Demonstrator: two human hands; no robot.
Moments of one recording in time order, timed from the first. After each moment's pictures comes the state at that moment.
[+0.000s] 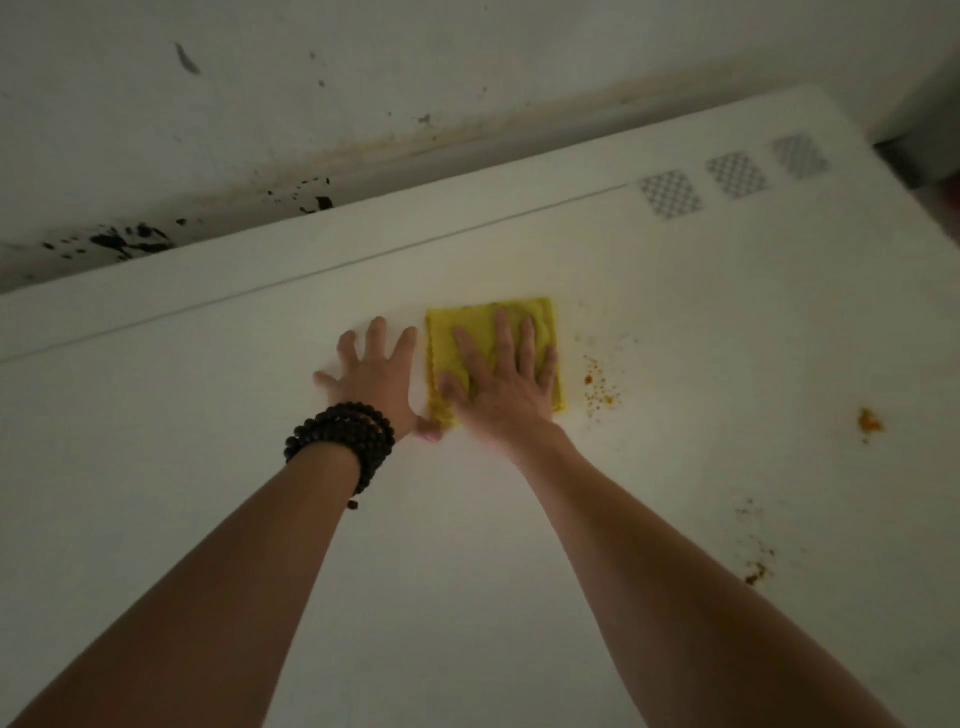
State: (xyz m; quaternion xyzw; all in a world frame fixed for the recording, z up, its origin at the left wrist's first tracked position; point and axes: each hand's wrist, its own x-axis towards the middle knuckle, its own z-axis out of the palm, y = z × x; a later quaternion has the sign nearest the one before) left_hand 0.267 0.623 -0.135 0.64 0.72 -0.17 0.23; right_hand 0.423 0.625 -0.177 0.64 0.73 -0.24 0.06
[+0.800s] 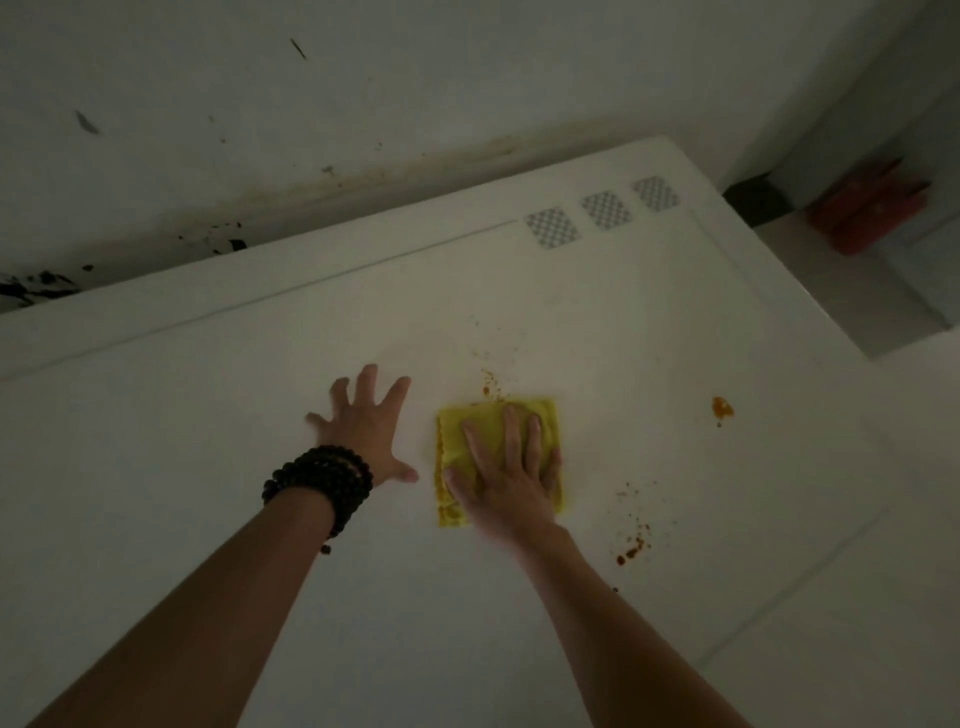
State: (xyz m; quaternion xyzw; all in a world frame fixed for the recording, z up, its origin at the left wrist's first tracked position) left_hand 0.346 0.595 -0.117 0.69 0.65 -0.16 0.25; right_hand 0.529 0.523 -0.167 0.70 0.65 -0.28 0.06
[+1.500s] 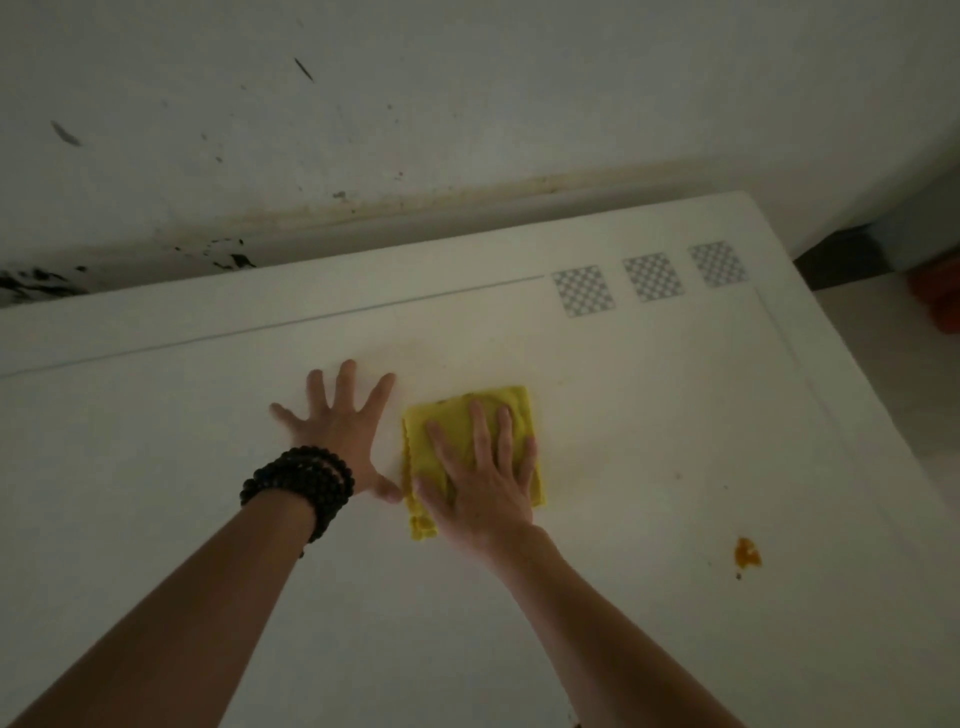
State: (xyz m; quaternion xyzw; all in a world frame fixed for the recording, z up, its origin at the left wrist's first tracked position) left_hand 0.372 0.684 -0.128 0.63 0.71 -0.24 0.22; right_hand 0.555 0.645 -0.170 0.59 0.76 -0.26 0.08
